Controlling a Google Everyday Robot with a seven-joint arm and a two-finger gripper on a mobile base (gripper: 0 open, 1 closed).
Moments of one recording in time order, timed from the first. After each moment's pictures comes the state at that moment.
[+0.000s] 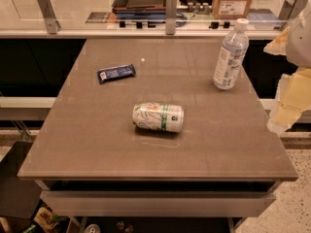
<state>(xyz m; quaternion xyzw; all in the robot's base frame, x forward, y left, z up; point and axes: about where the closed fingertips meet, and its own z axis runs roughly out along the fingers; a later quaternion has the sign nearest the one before) 0.438 -0.217 0.977 -0.60 0.78 -0.03 0.16</state>
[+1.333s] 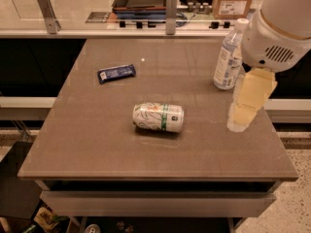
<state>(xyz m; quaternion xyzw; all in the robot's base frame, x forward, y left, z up) 0.446 -0.158 0.964 -0.60 0.79 -0.02 0.13</state>
